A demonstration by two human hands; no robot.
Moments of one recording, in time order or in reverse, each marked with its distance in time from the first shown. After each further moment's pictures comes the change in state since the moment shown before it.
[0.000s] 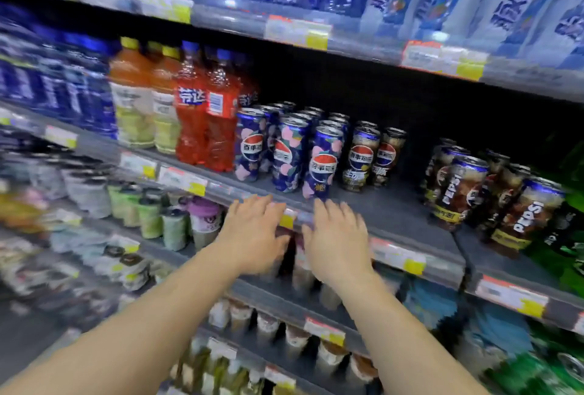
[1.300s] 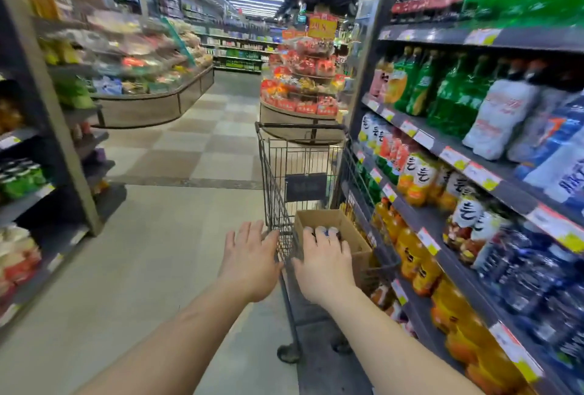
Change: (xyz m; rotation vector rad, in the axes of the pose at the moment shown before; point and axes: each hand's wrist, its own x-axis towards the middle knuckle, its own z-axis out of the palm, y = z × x) left_hand -0.372 -0.968 -0.157 0.257 0.003 -1.271; right_hand 0.151 -1.117 0.181 0.282 -0.326 -1.105
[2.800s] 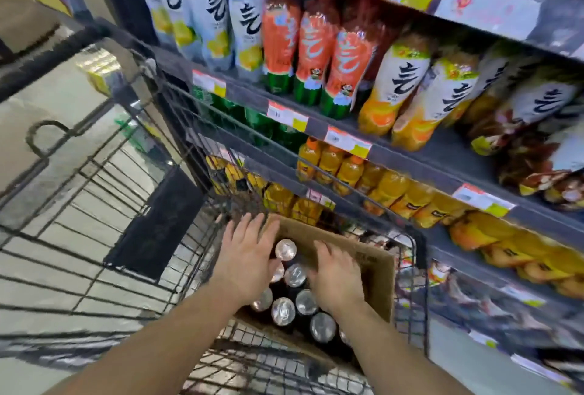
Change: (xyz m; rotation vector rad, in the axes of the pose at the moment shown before) left_hand 0.632 0.034 0.305 0.009 -0.388 1.101; right_hand 0.459 0.183 0.257 0.369 -0.208 1.185
